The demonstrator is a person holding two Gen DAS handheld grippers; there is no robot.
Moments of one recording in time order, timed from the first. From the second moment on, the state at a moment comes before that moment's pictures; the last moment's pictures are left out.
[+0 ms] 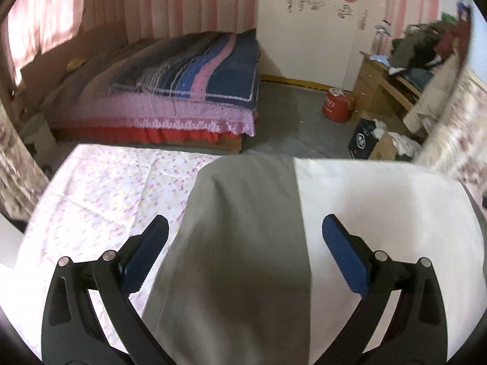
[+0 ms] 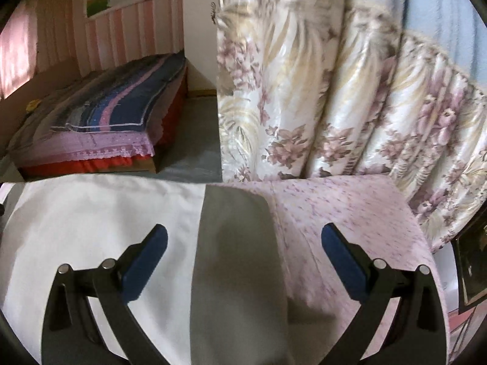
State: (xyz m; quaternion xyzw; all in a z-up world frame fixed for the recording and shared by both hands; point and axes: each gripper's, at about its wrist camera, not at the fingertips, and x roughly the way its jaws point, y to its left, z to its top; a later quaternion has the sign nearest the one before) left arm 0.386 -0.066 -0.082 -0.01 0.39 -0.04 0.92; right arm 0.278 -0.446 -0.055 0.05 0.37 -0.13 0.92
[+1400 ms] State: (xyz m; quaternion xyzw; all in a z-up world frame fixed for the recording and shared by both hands) left arm 0.222 -0.134 -0.106 0.01 0.36 -0.15 0.92; right arm 0.150 -0.429 -0.099 0.09 0.37 0.00 0.93
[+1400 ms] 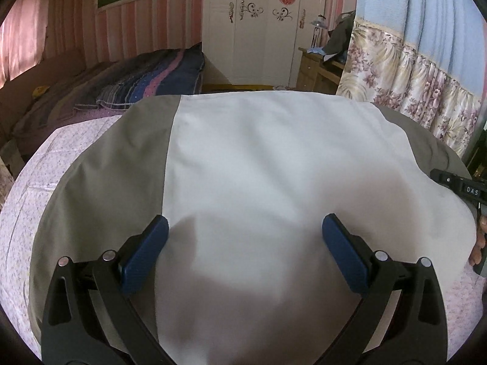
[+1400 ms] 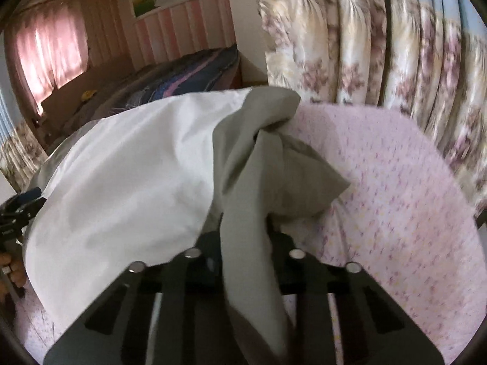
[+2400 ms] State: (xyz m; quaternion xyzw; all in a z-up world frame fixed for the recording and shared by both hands) left arm 0.242 -0.105 -0.033 -0.04 0.35 -0.09 0.93; right arm 0.176 -0.302 0.041 0.22 0.26 0.19 0.92
